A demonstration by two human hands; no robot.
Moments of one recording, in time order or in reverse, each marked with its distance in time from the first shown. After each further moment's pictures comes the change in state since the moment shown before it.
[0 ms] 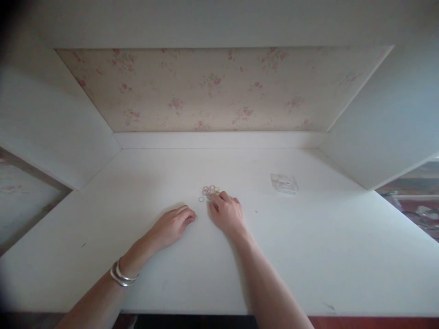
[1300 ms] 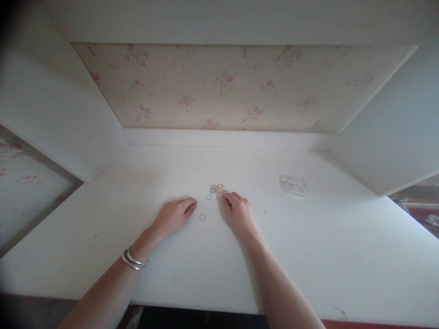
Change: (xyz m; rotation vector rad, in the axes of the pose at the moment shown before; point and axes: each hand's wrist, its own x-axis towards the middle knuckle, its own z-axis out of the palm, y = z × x) left_hand 0.004 -0.013 -0.011 0.158 -0.030 -0.267; right_hand 0.000 0.008 0.005 0.246 0.088 0.020
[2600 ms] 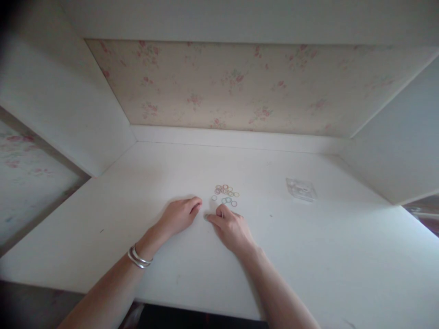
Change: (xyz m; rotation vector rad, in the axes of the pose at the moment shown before) left_hand -0.001 0.004 -0.003 0.027 -0.041 -0.021; right_hand -0.029 -0.027 0.007 -0.158 -0.222 -0.341
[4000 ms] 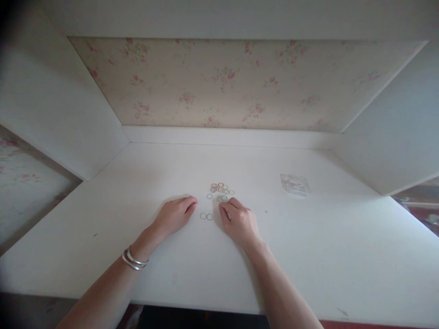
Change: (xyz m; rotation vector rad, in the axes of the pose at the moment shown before) left_hand 0.001 -0.002 0.002 -0.040 0.034 0.032; right_hand -0.002 0.016 -0.015 0.070 0.199 0.253
